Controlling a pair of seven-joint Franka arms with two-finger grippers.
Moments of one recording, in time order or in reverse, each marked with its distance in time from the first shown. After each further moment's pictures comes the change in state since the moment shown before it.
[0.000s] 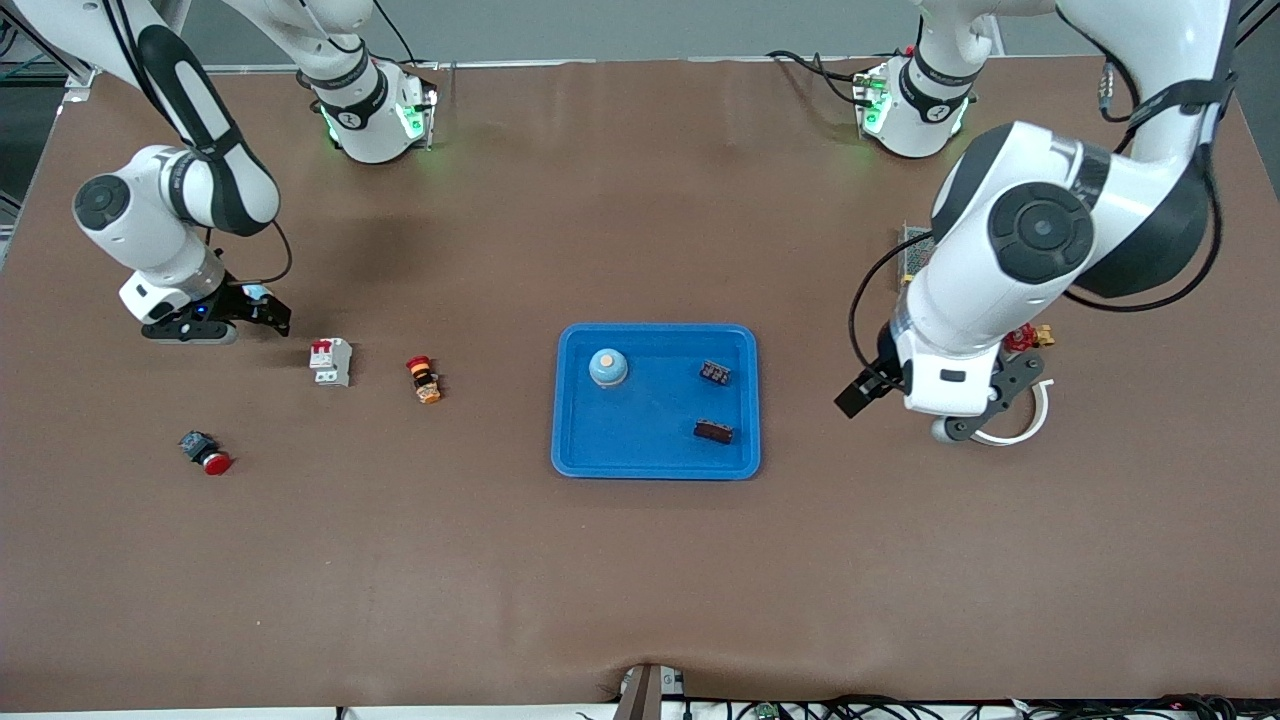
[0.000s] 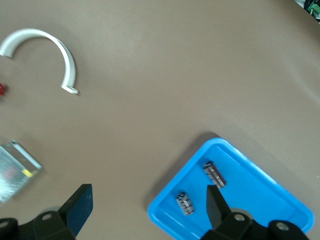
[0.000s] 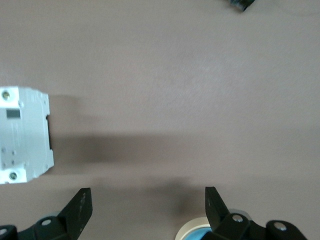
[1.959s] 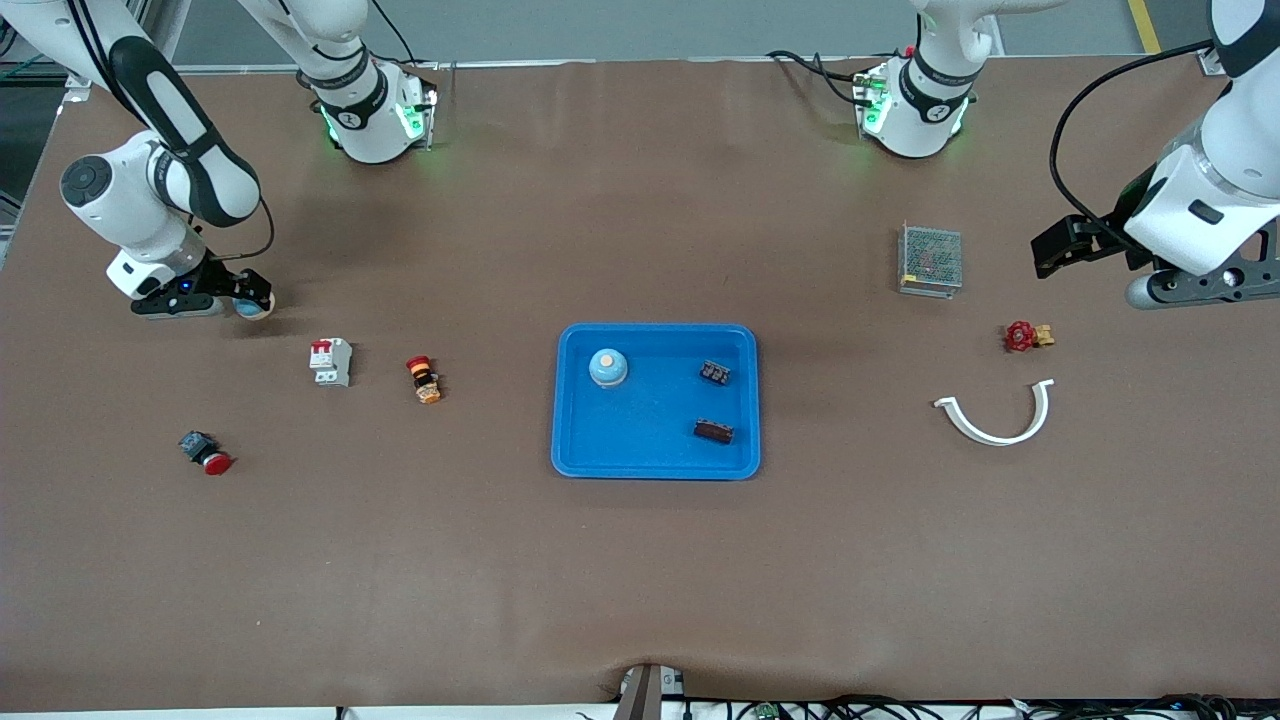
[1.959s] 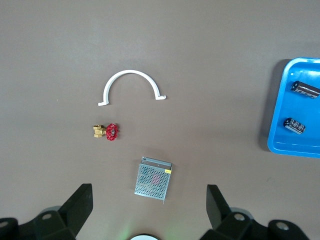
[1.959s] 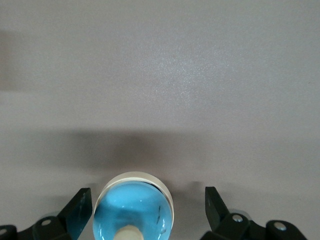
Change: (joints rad) left arm 0.085 -0.336 0.216 -0.122 -0.097 -0.266 0.880; right arm -0.202 0.053 0.007 -0.042 0.000 0.063 -0.279
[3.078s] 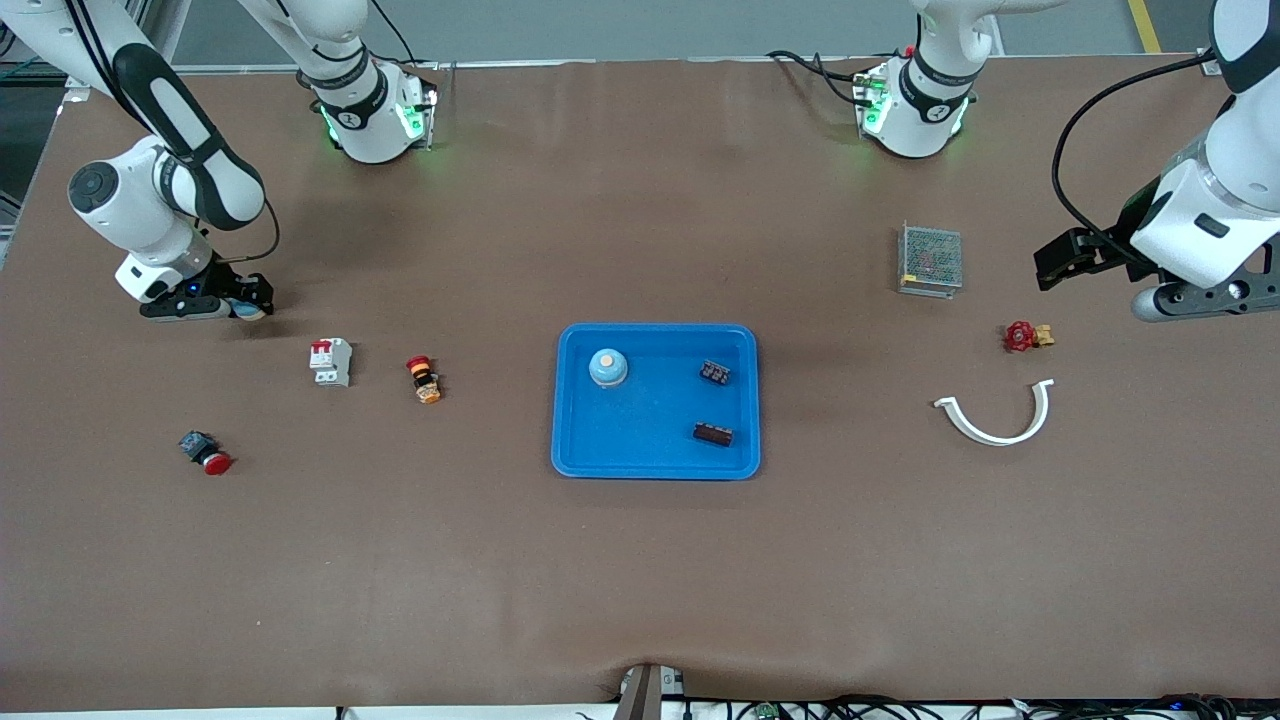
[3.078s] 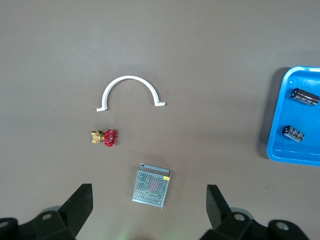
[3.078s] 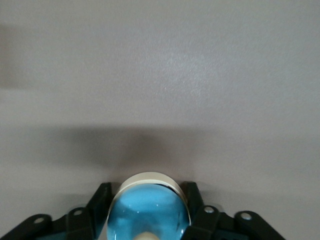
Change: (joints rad) left arm 0.006 0.015 0.009 -0.006 -0.007 0.040 0.000; right arm -0.001 0.022 0.012 0.006 0.007 0.004 0.001
